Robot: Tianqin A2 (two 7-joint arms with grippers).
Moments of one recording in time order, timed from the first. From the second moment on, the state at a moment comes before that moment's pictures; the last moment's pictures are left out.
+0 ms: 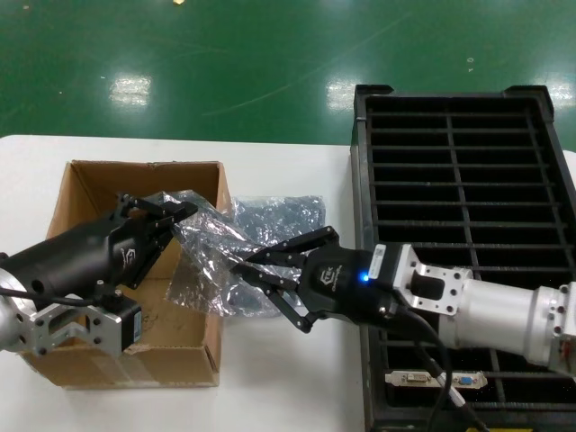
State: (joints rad) left arm -0.29 -0.88 1.78 -1.79 -1.28 0.48 0.41; right arm 0.67 0.34 -2.04 1.32 1.69 -0.89 -0.11
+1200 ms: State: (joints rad) left arm -0.29 -0.88 1.78 -1.79 -1.28 0.48 0.41; right arm 0.65 0.30 -2.02 1.28 1.65 -0.74 -0.07
